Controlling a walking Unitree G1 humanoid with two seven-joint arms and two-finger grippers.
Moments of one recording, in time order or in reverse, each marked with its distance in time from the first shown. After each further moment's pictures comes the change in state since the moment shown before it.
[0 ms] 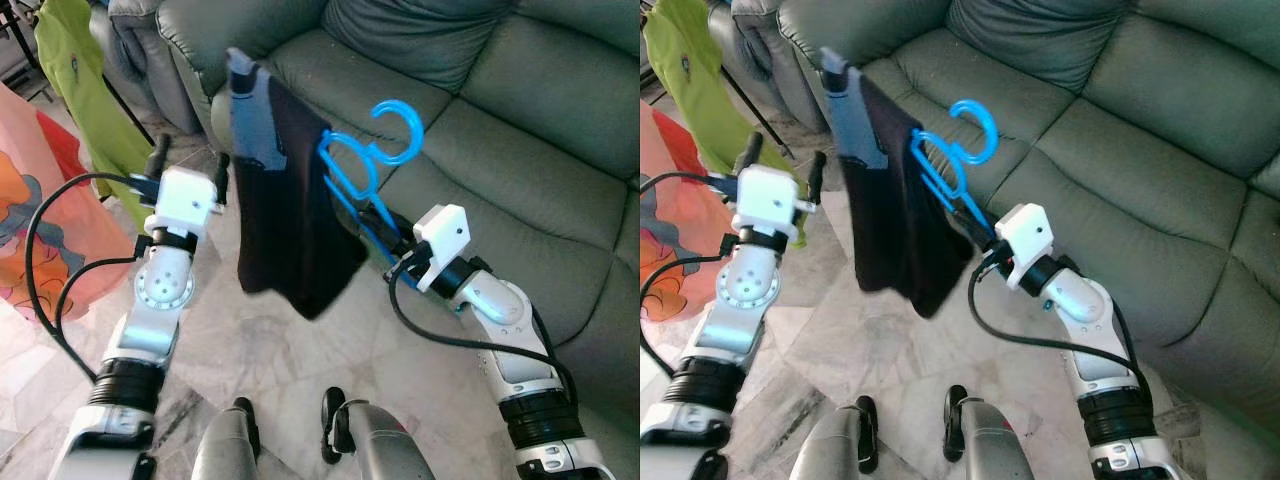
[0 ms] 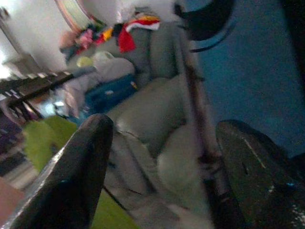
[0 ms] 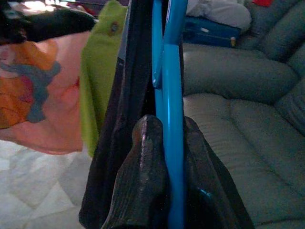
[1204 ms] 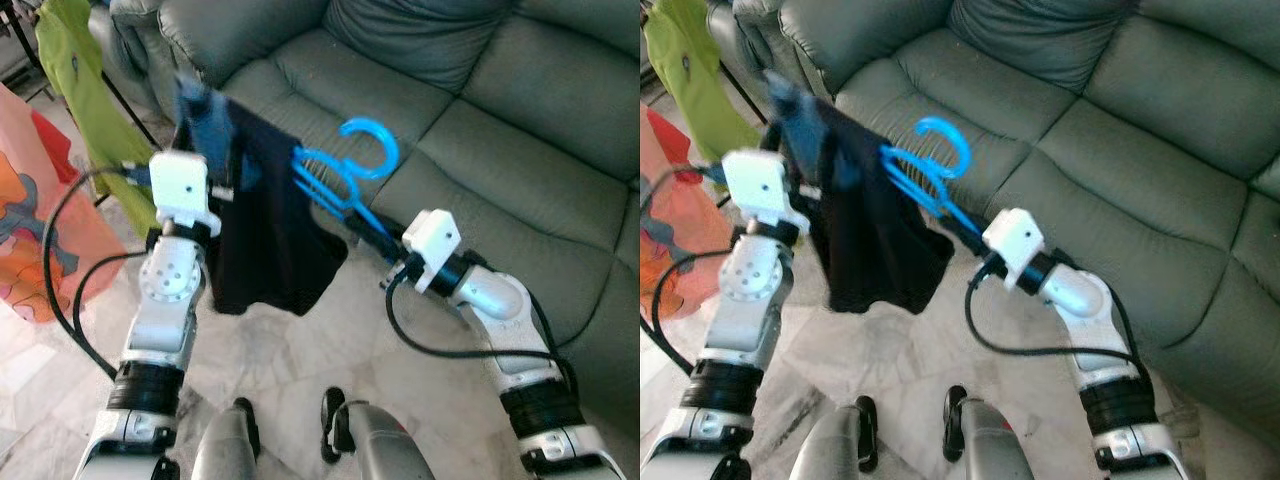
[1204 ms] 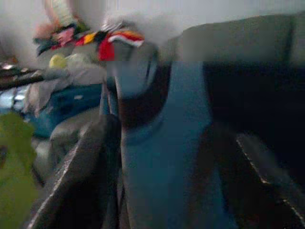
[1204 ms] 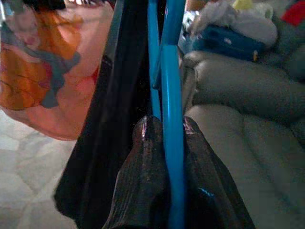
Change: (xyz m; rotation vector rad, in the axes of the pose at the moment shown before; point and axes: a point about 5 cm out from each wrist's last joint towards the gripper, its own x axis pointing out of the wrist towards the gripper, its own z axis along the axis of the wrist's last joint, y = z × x) left arm 0.005 -0.008 0.031 -0.212 -0.083 -0.080; right arm 0.002 -0.001 -0.004 -0.094 0.004 0.095
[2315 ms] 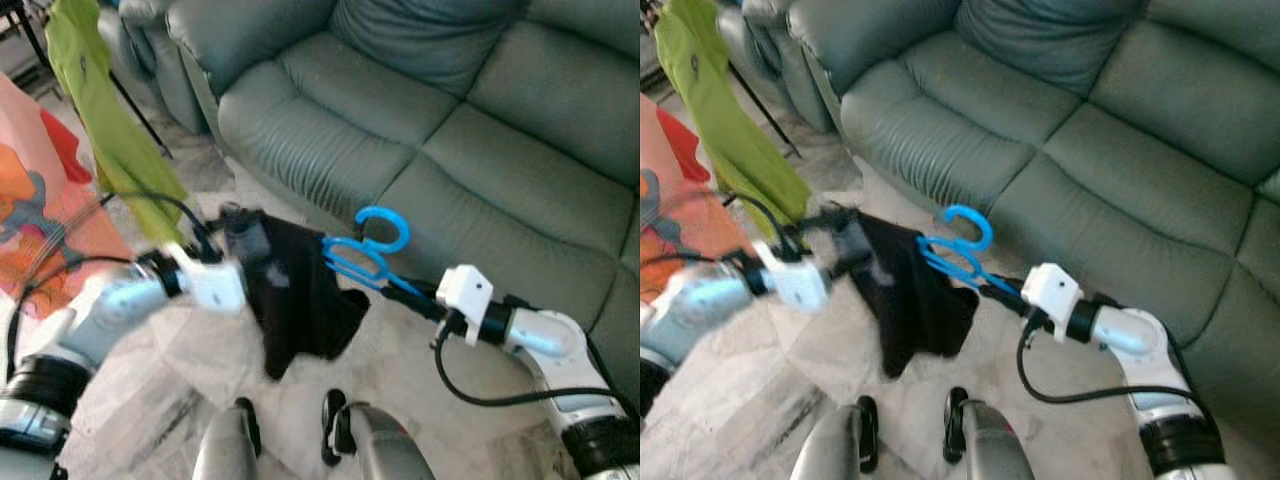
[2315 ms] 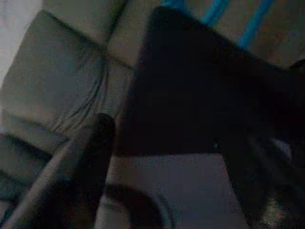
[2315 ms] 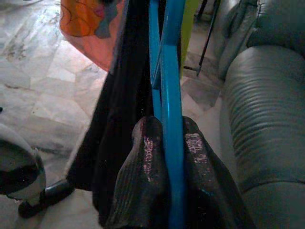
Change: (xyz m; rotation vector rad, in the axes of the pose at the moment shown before) left arm -0.052 0.010 -0.033 0.757 -0.056 -0.958; right arm -0.066 0.004 -0.031 0.011 0.239 0.223
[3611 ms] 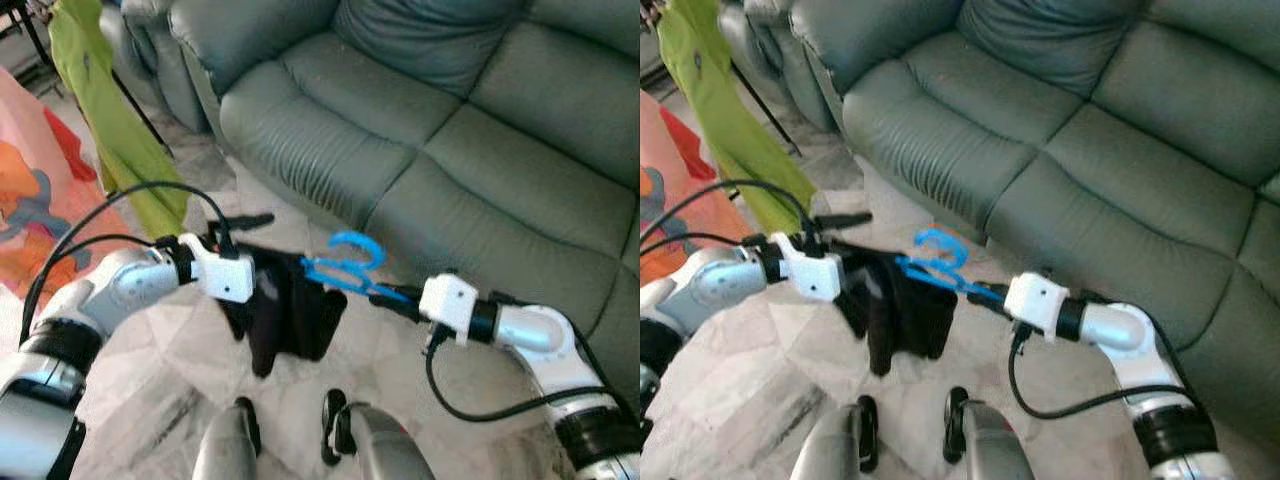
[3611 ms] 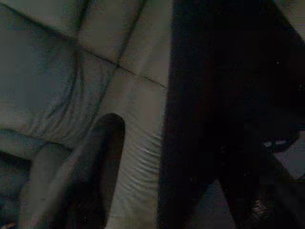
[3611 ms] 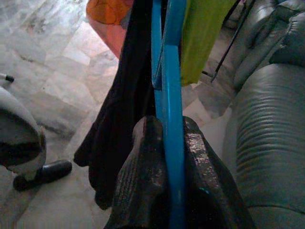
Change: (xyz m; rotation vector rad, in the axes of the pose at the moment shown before) left arm 0.017 0.008 -0.019 0.047 0.045 -0.158; right arm 0.010 0.005 0.003 -0.158 0.024 0.110
